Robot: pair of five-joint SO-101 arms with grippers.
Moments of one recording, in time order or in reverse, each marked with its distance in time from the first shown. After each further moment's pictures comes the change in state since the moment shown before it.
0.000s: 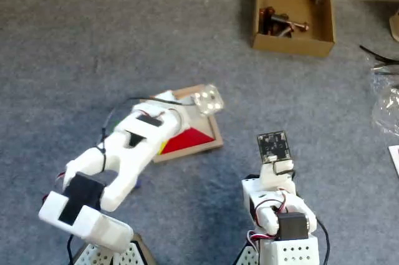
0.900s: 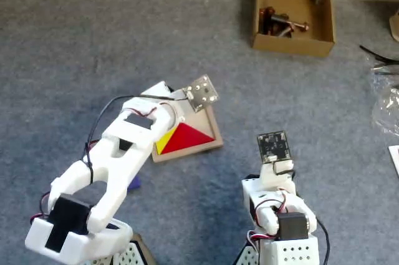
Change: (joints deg) left arm -0.5 -10.2 2.4 1.1 0.0; right arm 0.0 0.0 0.0 0.0 0.0
